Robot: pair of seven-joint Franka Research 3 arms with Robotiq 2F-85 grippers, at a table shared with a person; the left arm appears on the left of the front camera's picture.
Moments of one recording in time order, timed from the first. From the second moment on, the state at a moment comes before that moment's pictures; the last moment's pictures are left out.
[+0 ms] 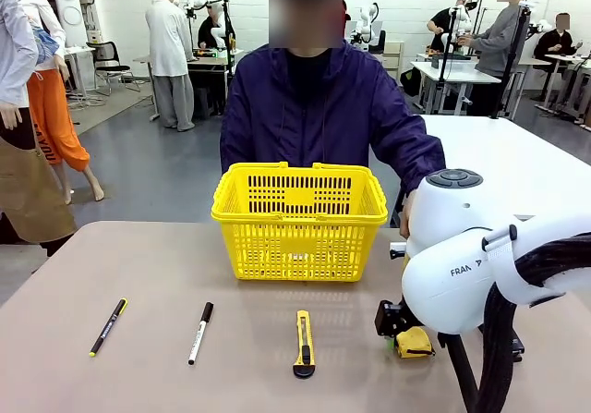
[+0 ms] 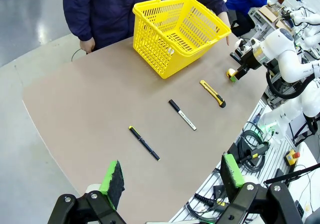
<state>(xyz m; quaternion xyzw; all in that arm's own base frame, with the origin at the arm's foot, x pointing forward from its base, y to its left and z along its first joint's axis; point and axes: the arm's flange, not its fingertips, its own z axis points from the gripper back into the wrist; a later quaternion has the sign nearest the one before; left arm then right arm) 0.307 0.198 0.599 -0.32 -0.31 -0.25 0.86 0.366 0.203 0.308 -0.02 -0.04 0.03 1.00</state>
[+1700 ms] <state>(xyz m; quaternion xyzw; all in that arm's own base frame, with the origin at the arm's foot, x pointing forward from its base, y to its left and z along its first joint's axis) 0.307 0.197 0.599 -0.32 -0.31 -0.25 0.86 0.300 0.229 0.473 -0.07 -0.14 0.06 0.99</state>
